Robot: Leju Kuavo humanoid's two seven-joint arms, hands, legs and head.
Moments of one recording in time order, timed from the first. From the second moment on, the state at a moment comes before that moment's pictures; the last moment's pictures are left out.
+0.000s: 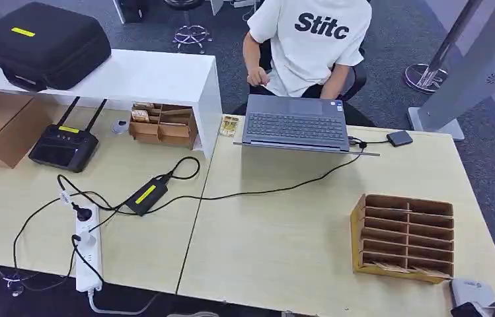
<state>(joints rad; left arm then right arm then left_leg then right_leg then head) -0.03 -0.08 -0.49 -0.15 1.57 0.18 -0.07 0.11 0.10 -1.02 -1.66 1.32 0.21 -0.55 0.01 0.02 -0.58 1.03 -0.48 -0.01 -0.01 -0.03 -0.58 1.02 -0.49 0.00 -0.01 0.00</state>
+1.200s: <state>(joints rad) -0.03 -0.08 -0.49 -0.15 1.56 0.17 -0.07 0.18 0.02 -0.78 -1.91 0.88 0.12 -0.45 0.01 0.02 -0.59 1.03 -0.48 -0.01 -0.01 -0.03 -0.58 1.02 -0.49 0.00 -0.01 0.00</state>
